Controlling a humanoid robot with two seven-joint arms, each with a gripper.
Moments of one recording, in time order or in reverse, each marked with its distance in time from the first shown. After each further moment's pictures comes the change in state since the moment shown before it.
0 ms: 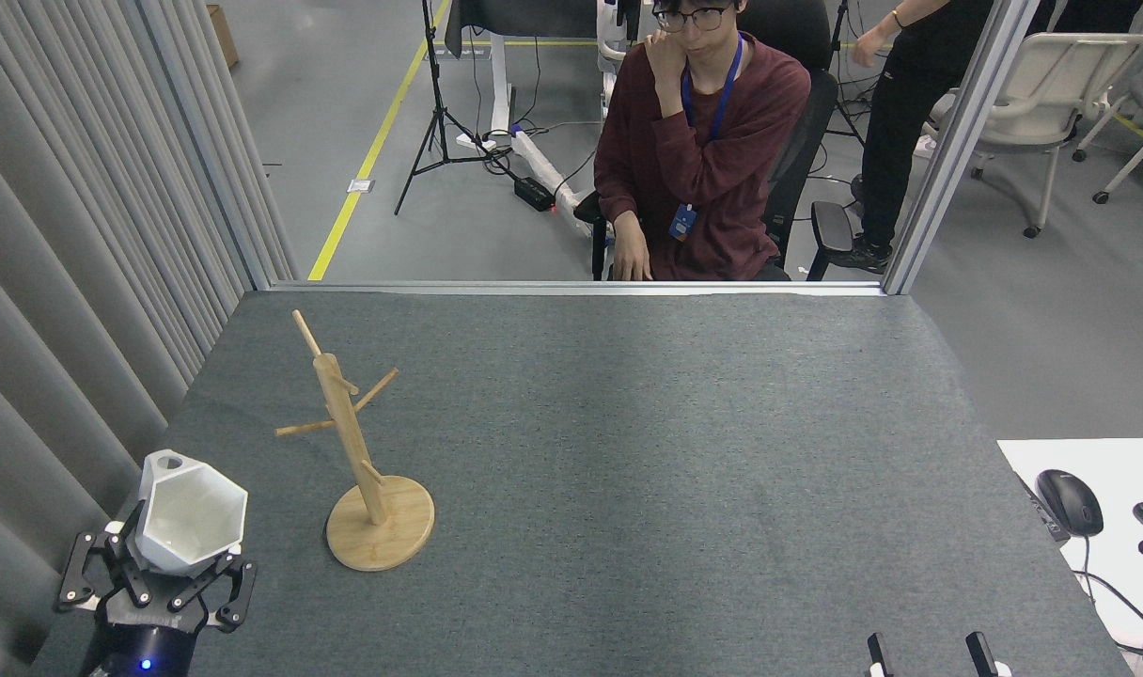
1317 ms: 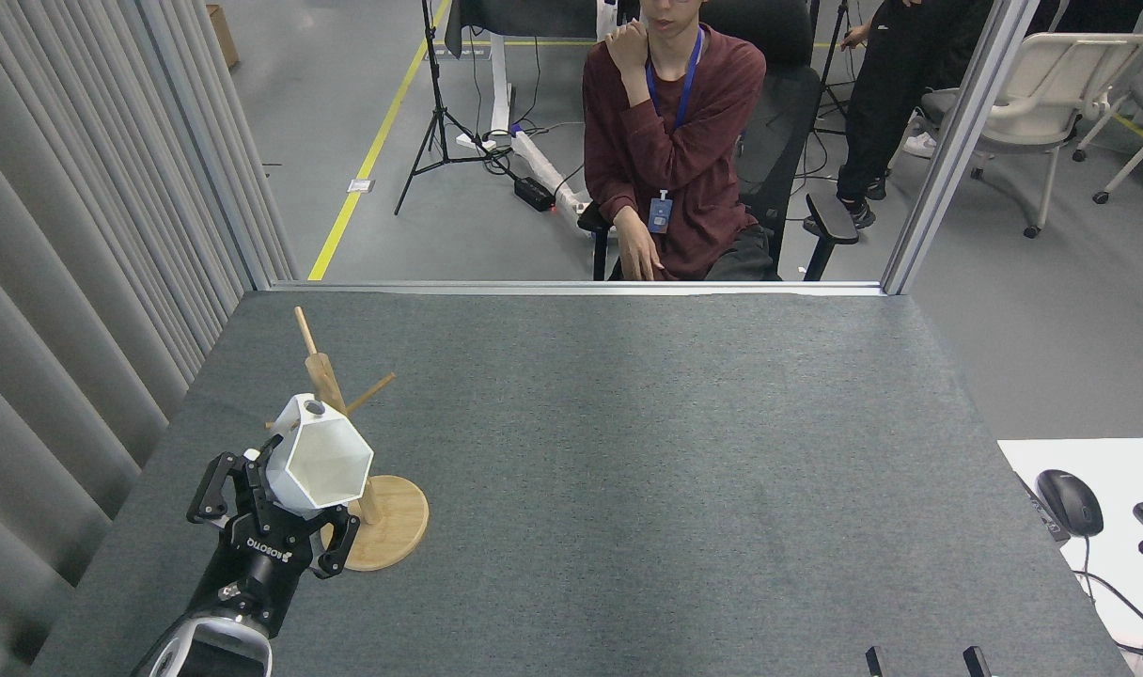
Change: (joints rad) left arm -0.114 -0.017 -0.186 0.058 -0.200 -0.019 0.015; right arm 0.006 0.003 0.001 0.029 0.000 -0.001 0.003
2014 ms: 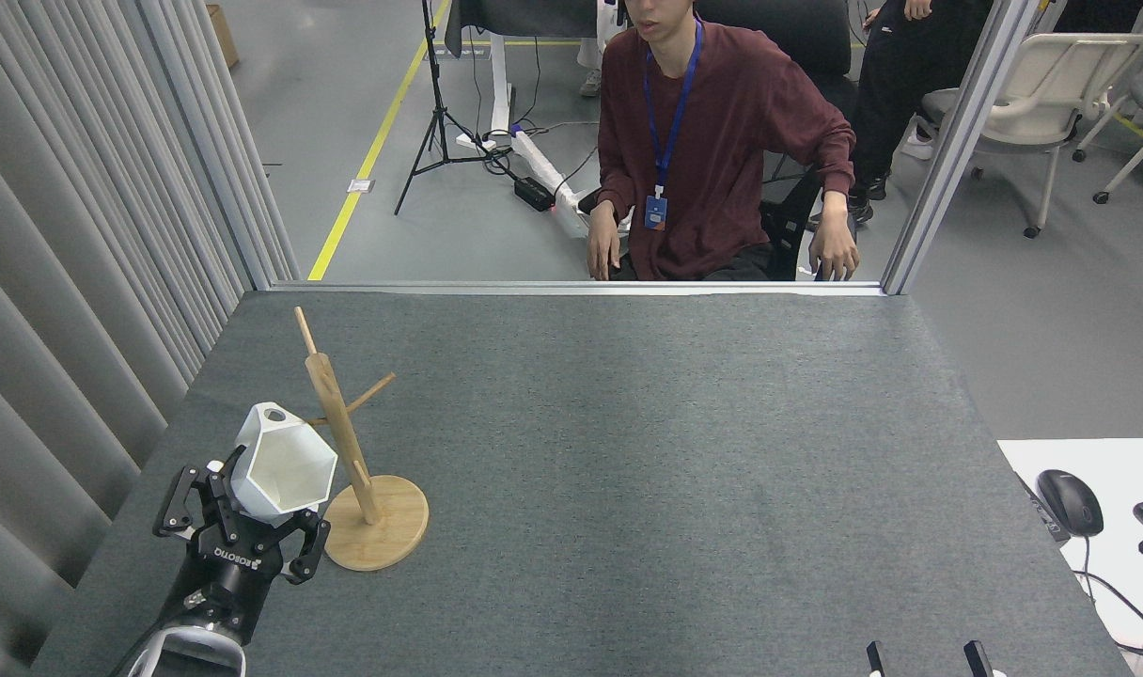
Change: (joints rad) left arm -0.016 0.014 0.076 0.061 0.039 0.001 0.022; right arm -0.009 -0.007 -0.001 0.000 0.000 0.000 -0.001
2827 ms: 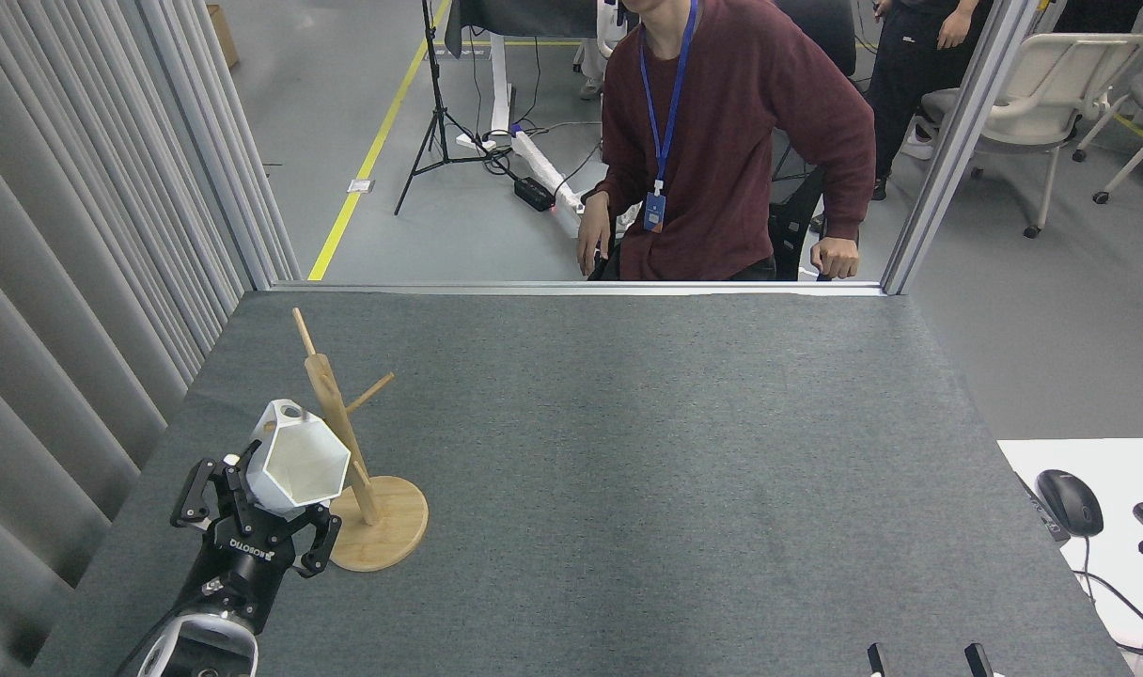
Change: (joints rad) left arm -0.041 -0.002 -0.008 0.065 -0.039 0.017 0.022; right arm 0.003 0.005 -0.002 0.002 -0.004 0.000 0.005
